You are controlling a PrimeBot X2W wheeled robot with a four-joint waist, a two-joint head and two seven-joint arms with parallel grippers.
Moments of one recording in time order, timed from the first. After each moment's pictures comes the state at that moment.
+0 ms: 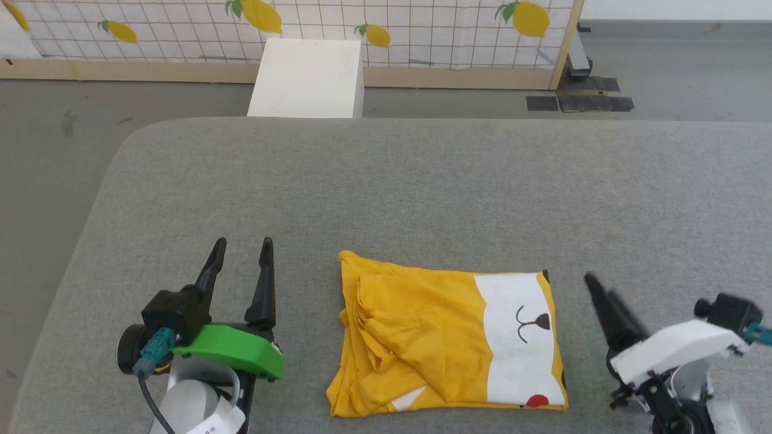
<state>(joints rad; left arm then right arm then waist) -0.15 0.07 -0.05 0.21 -0.21 -0.12 -0.26 -0.10 -0.05 -0.09 0.24 0.80 0.13 0.19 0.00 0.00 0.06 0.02</state>
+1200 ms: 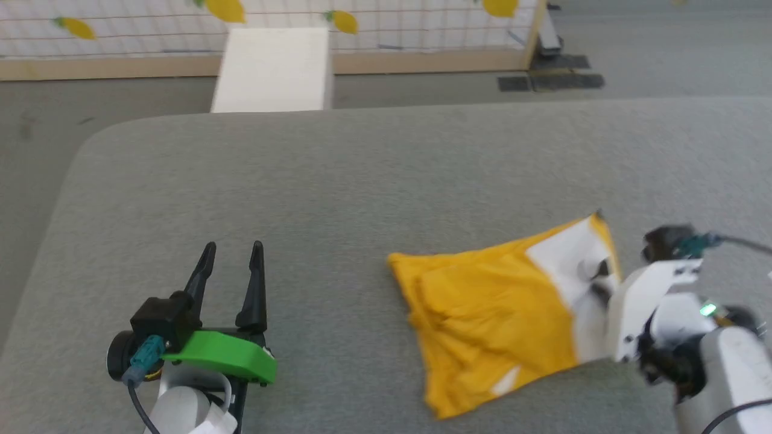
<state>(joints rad) -0.12 0.08 -0.03 0.18 -0.21 -0.12 -0.26 -0.24 -0.11 -0.06 0.26 0.28 0.13 0.67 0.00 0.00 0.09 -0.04</state>
